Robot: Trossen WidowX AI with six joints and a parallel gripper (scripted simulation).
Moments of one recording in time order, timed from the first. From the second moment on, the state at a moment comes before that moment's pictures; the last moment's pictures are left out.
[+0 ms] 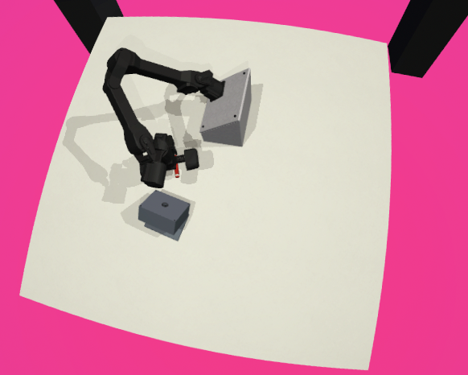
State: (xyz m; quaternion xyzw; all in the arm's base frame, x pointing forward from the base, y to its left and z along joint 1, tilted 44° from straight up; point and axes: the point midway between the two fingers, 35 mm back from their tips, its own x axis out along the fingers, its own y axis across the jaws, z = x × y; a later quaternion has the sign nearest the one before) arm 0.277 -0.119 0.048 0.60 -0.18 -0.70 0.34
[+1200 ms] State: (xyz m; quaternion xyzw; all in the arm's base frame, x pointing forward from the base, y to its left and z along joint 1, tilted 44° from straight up) arm 0.271 -0.147 0.020 0.60 -0.18 -0.71 0.34
